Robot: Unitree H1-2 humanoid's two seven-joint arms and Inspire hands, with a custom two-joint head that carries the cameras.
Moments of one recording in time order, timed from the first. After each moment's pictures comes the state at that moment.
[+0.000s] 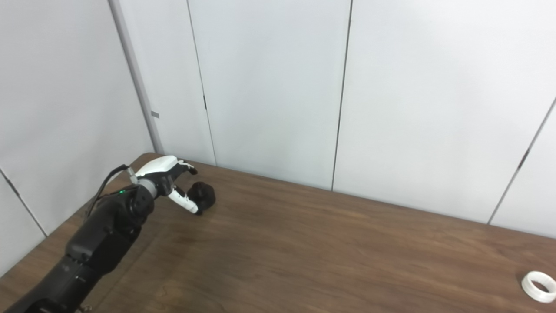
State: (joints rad) left arm -0.50 0.65 -0.08 0.20 0.74 0.46 -0.41; right arm 0.15 -0.31 -0.22 -0.20 0.26 0.11 0.20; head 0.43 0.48
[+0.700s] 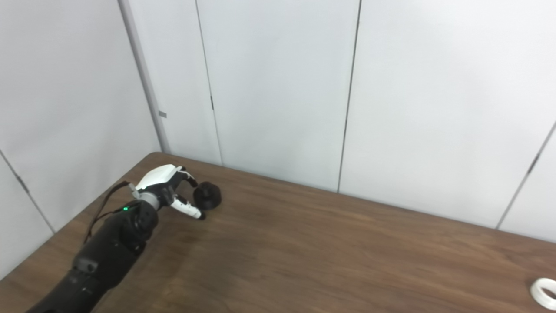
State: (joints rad) left arm -0.43 0.61 -0.05 0.25 0.65 0.42 -0.20; right arm 0.18 -0.37 -0.26 -0.21 0.29 0.12 0.21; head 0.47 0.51
